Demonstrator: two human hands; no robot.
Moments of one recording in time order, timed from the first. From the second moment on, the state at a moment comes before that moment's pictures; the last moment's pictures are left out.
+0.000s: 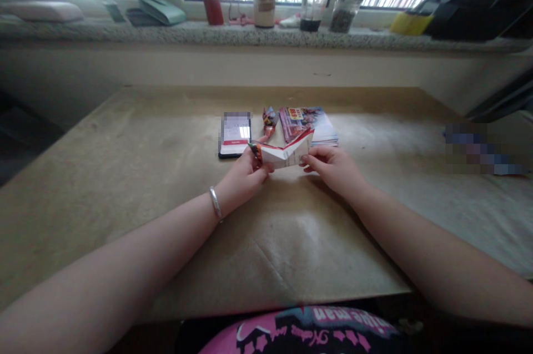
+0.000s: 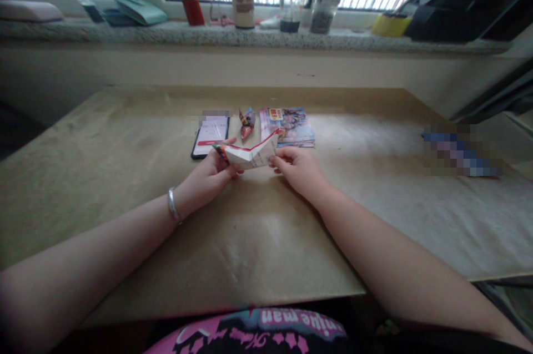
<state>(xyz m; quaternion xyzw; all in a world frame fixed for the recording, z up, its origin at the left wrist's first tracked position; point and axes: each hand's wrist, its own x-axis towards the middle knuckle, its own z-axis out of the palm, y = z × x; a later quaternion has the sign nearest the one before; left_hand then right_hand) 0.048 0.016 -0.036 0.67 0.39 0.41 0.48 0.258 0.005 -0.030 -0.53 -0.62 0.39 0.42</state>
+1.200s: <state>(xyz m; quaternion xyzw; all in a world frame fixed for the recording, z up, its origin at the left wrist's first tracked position) 0.044 0.018 -0.035 0.64 0.44 0.43 0.46 0.249 0.000 -0.027 -0.52 -0.54 0.50 0.43</state>
